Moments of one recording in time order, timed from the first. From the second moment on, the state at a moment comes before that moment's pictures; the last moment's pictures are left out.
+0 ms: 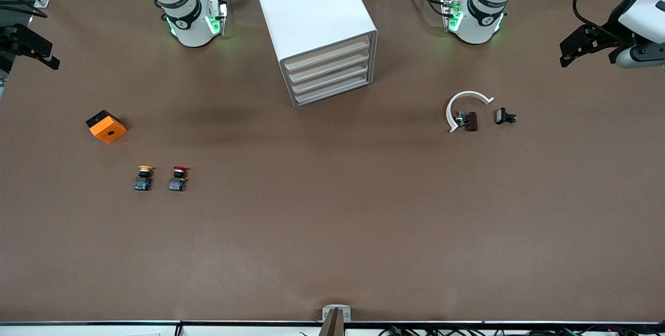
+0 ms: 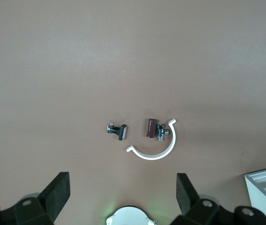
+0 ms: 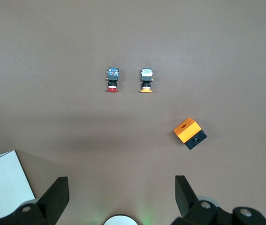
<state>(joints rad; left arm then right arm) 0.00 -0.18 -0.08 -1.71 0.03 1.48 -0.12 -0.01 -0.16 -0.09 -1.64 0.00 1.45 -0.12</state>
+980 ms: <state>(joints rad) 0.01 -0.16 -0.07 -1.69 0.02 1.50 -0.12 -0.01 -0.16 -0.09 -1.64 0.00 1.45 -0.06</state>
